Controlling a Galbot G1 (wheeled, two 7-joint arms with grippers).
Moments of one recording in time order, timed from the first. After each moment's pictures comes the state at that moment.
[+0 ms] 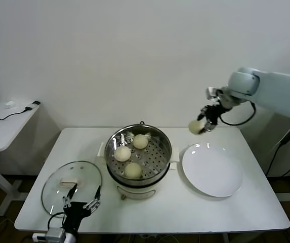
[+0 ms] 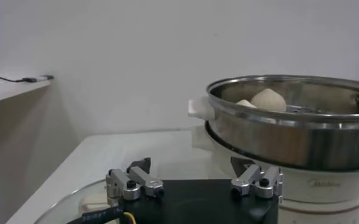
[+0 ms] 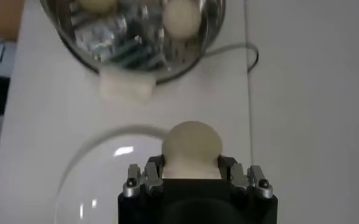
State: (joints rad) left arm 1.75 -1.46 -0.59 -2.14 -0.09 0.15 0.04; right arm 0.95 0.89 -1.70 1.34 0.82 -0.31 -0.92
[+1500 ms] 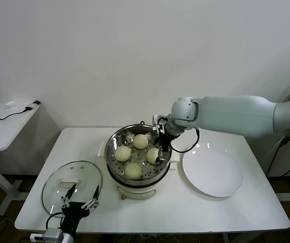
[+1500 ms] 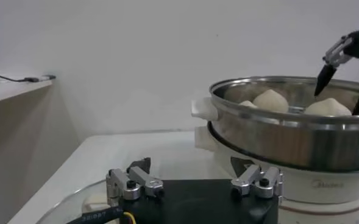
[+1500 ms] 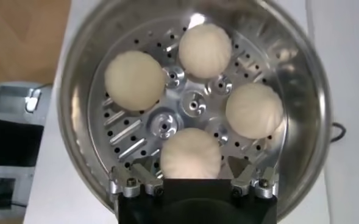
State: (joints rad) left arm 1.76 -1.44 -0.60 -2.14 -0.12 0.14 0.03; right arm 0.75 1.10 -1.64 1.39 0.98 -0.45 -0.71
